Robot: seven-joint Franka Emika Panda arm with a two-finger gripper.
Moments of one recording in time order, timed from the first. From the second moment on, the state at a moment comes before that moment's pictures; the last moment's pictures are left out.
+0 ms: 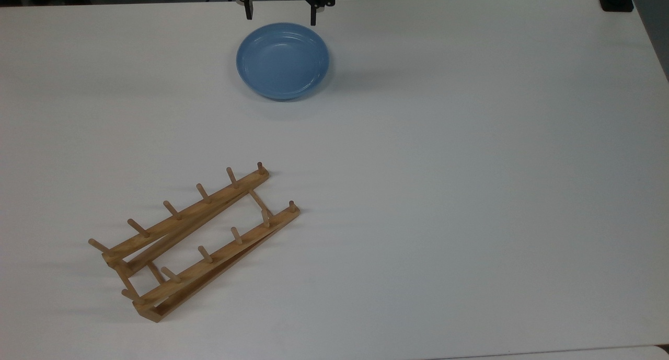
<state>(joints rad) 0.03 0.03 0.05 -1.61 -0.05 1.62 0.13</state>
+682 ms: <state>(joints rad) 0.03 0.03 0.05 -1.61 -0.05 1.62 0.10</state>
